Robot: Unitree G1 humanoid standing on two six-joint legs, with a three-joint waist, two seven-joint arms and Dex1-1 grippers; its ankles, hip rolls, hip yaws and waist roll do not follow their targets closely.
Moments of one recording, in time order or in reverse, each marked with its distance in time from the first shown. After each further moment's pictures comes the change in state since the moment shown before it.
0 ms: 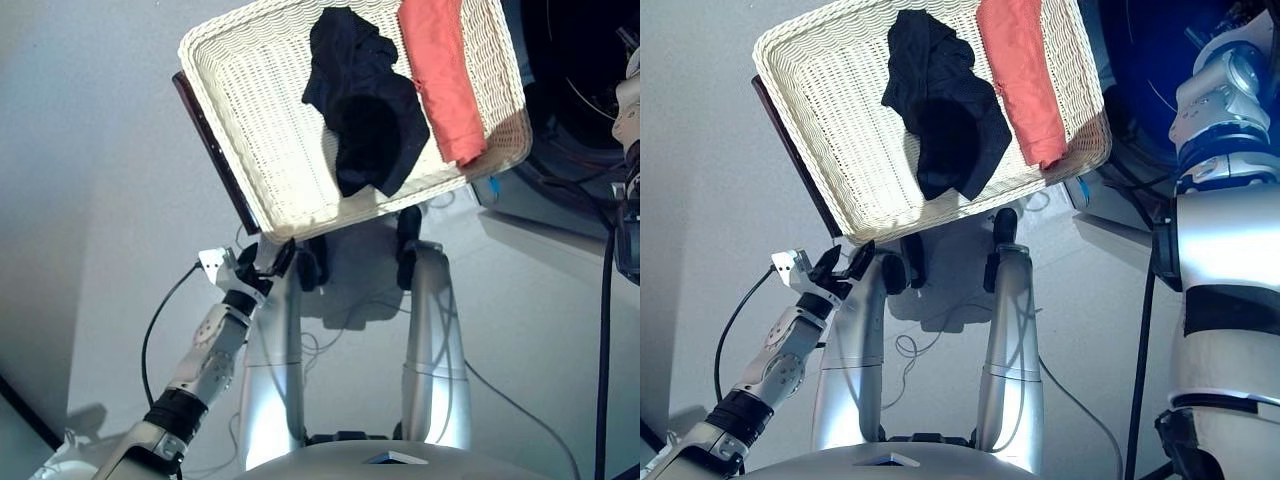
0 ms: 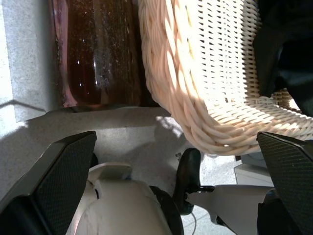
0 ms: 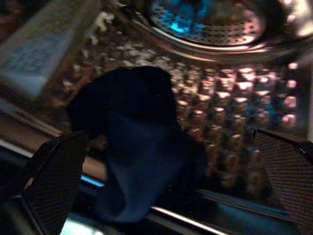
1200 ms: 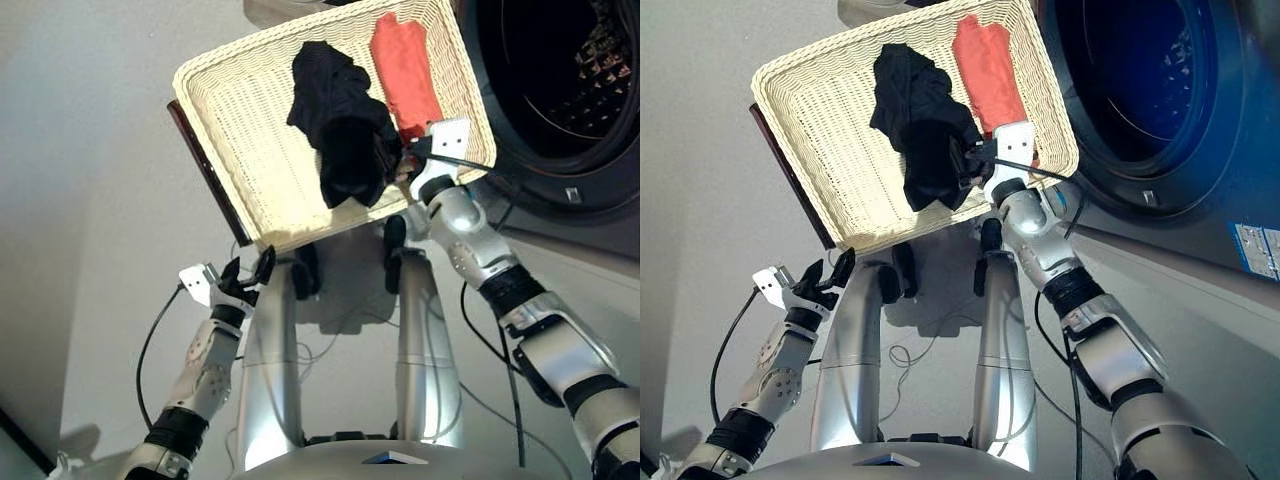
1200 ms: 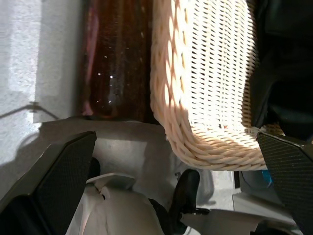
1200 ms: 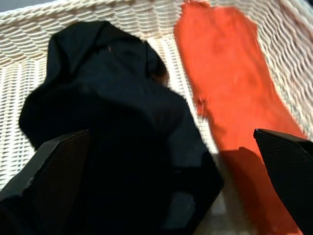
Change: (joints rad) left arm 0.087 -0.087 0.111 -0.004 0.006 -0.029 0.031; right arm 0.772 0.332 0.143 -0.899 -0.428 -0.088 0.082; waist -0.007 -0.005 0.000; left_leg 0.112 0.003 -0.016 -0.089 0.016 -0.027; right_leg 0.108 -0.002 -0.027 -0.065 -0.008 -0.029
